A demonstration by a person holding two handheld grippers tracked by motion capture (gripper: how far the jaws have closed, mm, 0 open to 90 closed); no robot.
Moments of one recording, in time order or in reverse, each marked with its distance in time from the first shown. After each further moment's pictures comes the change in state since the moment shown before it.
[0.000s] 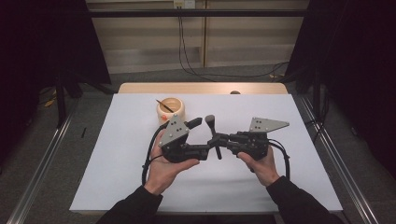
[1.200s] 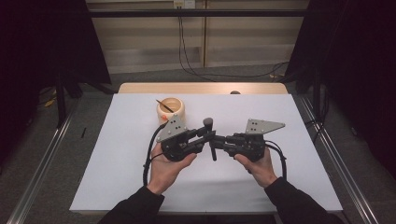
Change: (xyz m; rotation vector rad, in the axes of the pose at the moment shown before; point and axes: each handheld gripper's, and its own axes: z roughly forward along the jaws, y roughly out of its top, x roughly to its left) left arm 0.006 -0.003 0.001 0.030 -0.083 -0.092; right arm 0.005 -0.001 0.006 0.016 0.006 -0.013
